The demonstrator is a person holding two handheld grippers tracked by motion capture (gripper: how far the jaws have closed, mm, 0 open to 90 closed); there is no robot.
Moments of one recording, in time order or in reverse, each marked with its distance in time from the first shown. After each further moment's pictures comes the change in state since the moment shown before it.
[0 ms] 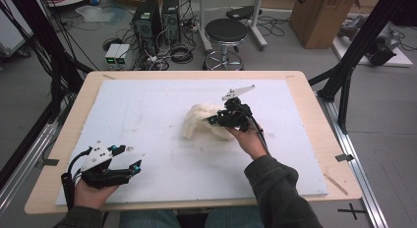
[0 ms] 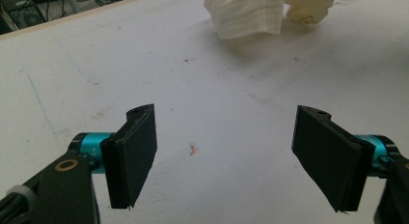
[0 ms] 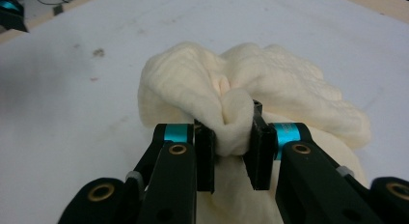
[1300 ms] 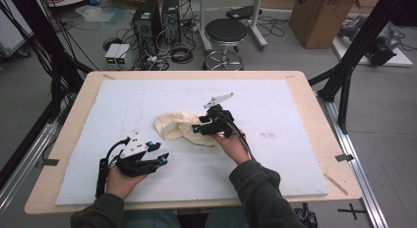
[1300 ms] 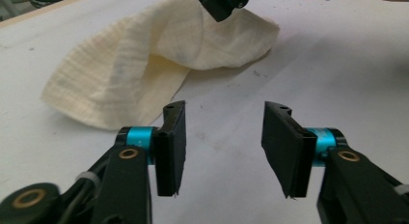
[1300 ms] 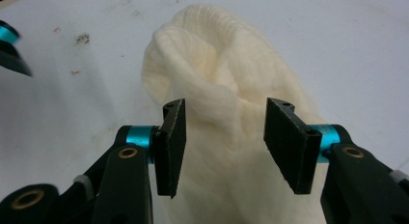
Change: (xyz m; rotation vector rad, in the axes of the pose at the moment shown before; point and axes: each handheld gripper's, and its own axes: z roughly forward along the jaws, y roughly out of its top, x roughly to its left) left arm -0.028 0.023 0.070 0.052 -0.146 0.075; right arm 0.010 -0.009 0.054 0.037 -0.013 -0.019
